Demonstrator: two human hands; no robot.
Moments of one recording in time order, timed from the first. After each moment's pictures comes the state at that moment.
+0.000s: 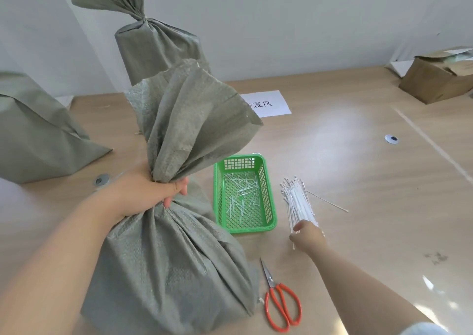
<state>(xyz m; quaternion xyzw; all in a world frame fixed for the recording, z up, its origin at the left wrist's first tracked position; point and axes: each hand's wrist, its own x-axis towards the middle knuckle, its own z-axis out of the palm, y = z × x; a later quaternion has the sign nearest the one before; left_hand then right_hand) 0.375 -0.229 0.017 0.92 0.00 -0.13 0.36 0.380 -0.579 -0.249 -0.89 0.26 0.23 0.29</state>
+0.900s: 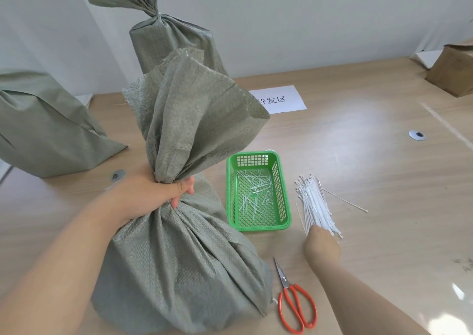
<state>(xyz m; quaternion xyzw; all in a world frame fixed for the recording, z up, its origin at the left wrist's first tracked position) 0.366 -0.222 0.010 0.91 0.03 -0.12 0.40 0.368 -0.554 -0.262 -0.95 0.23 0.17 0.11</state>
